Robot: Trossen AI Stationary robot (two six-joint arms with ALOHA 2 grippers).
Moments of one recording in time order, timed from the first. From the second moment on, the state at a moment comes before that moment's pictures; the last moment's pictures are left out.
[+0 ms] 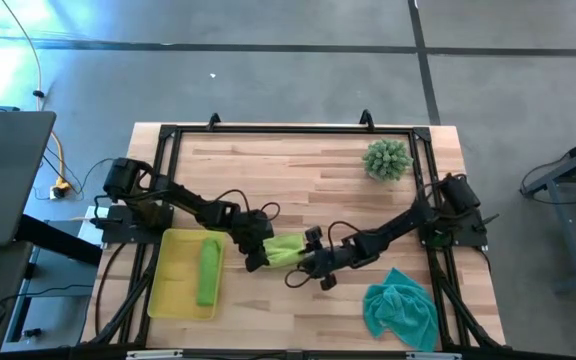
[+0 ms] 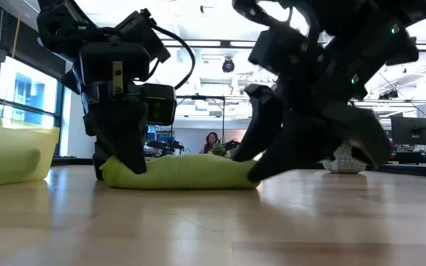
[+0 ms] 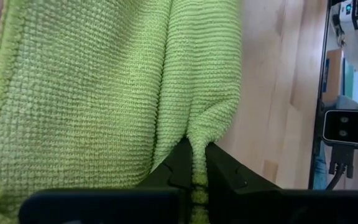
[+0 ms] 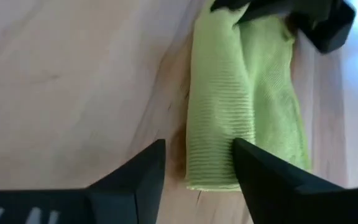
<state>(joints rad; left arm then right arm) 0.02 1.79 0.68 0.19 0.42 -0.70 0.37 1.88 0.92 0.14 0.31 -0.22</state>
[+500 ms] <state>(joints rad) 0.04 1.71 0.67 0.13 0.43 -0.60 0.28 1.92 0.93 0.10 0.23 0.02</state>
